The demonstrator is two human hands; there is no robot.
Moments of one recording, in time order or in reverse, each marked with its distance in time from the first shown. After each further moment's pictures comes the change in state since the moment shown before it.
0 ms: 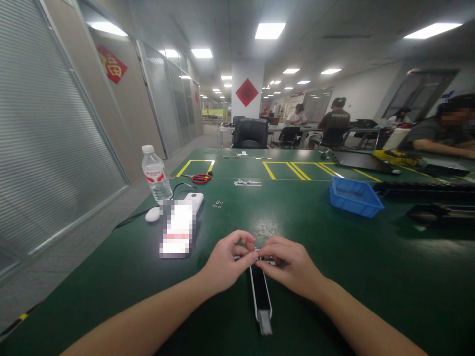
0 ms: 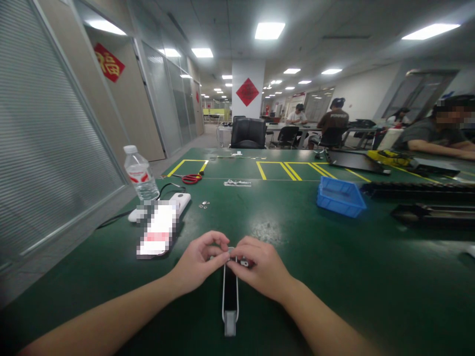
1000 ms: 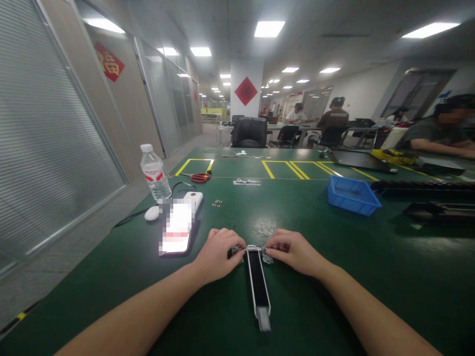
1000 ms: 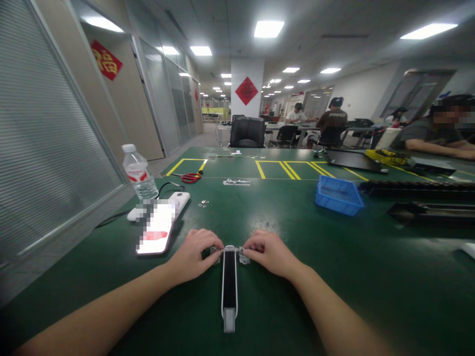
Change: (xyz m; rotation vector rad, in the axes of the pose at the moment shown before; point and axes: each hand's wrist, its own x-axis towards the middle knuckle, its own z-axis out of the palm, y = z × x) left_hand 0.005 -0.001 -0.027 0.986 -0.104 0.219; right_hand -0.004 0.043 -0.015 -0.012 -0.276 0.345
